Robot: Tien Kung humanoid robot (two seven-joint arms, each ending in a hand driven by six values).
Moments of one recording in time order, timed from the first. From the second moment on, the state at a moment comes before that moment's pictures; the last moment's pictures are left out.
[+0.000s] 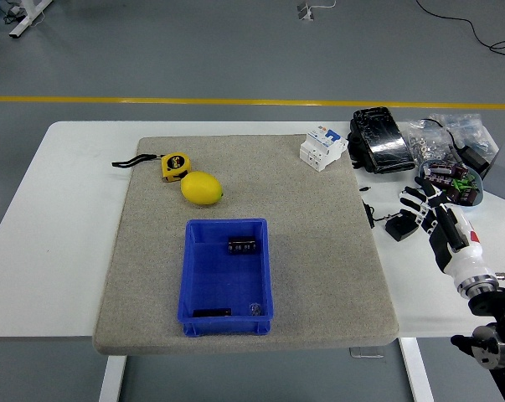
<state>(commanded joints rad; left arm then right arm) -0.15 0.10 -0.53 -0.24 0.62 0.36 0.21 0.17 -0.19 1.25 1.25 -0.90 -0.13 0.18</state>
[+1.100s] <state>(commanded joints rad) -0.15 0.10 -0.53 -0.24 0.62 0.36 0.22 0.15 -0.18 1.04 1.23 -0.81 -0.25 0.43</state>
